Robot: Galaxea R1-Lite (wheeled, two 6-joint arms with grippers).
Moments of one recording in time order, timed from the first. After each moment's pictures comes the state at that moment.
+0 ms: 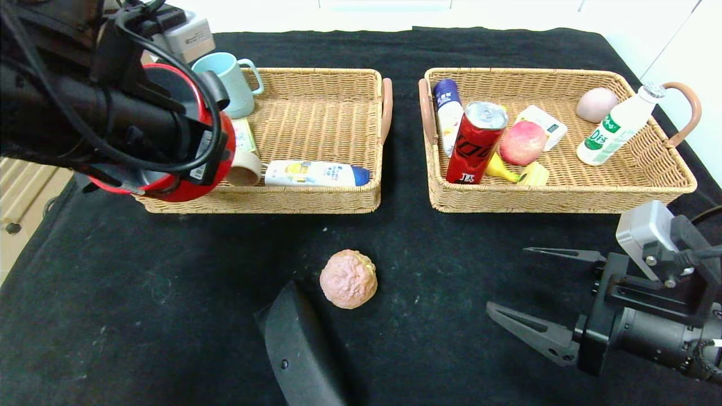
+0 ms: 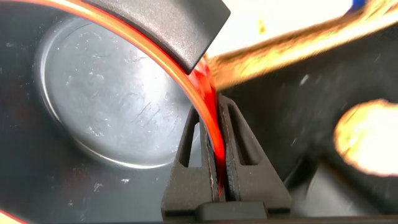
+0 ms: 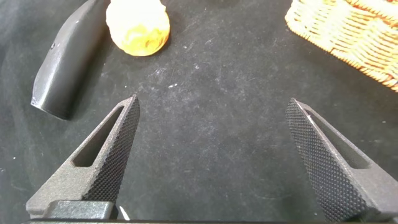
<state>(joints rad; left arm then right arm) -0.45 1.58 -1.67 0.57 0.35 0.16 0.52 1.38 -0.50 -0.70 0.29 -0.16</state>
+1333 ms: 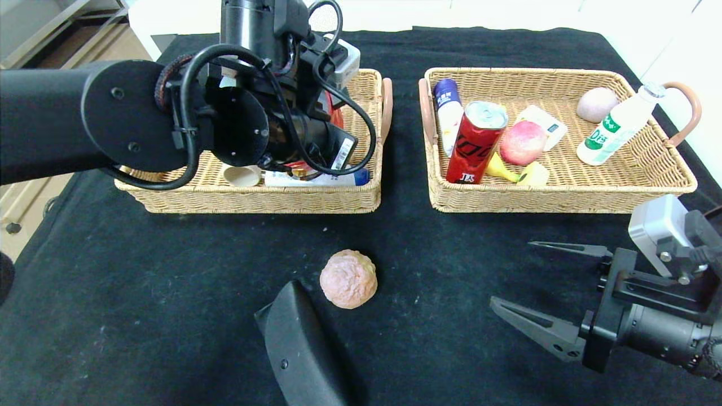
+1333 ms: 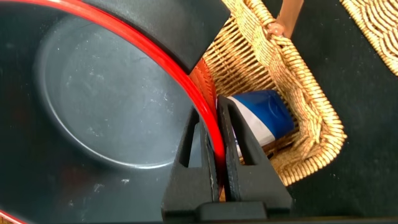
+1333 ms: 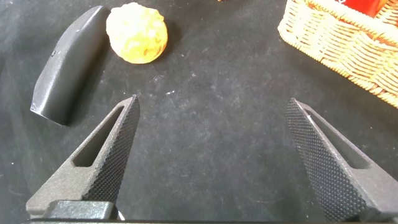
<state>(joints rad) -0.59 1.89 -1.78 0.17 0.38 0.33 0.52 1.36 -0.50 -0.72 0.29 -0.16</state>
